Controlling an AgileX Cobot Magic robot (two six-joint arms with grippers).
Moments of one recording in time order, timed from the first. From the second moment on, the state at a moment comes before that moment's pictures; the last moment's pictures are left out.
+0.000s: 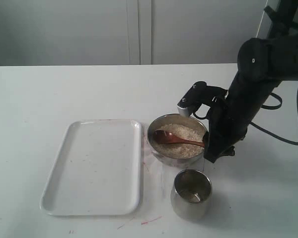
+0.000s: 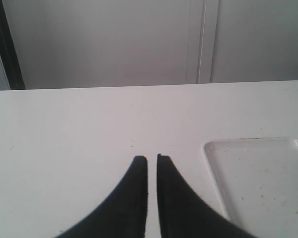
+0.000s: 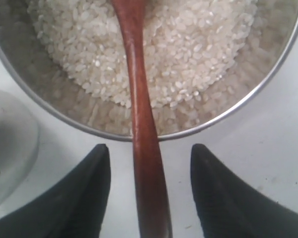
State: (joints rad) left arm 0.04 0.00 0.01 -0.06 -0.08 -0.05; right arm 0.20 1.79 -1.17 0.14 0.85 -0.75
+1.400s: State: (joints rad) left arm 0.04 0.00 0.01 -0.06 -0.08 -0.05; right arm 0.20 1.74 -1.17 0.18 0.86 -0.71
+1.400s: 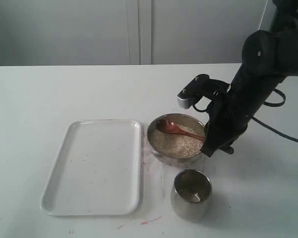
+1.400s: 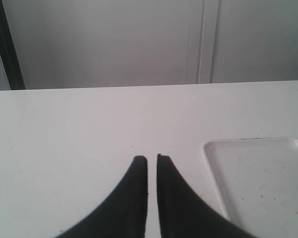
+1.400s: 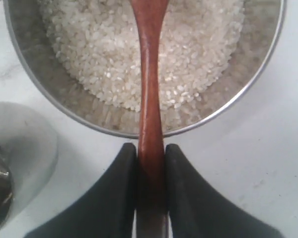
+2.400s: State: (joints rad) left arm 0.04 0.00 0.01 -0.06 -0.08 -0.05; right arm 0.32 0.98 -1.06 -0.06 1.22 -0.22
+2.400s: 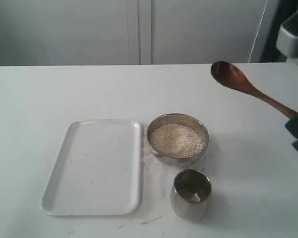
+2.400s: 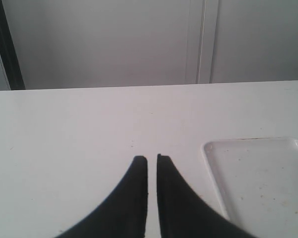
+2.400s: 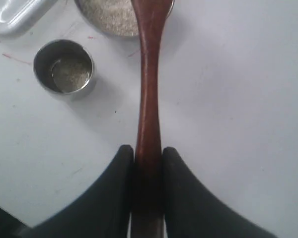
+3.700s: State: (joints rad) left arm 0.04 0.00 0.01 -0.06 -0.08 -0.05; right arm 0.70 1.52 -0.84 -1.07 0.95 0.26
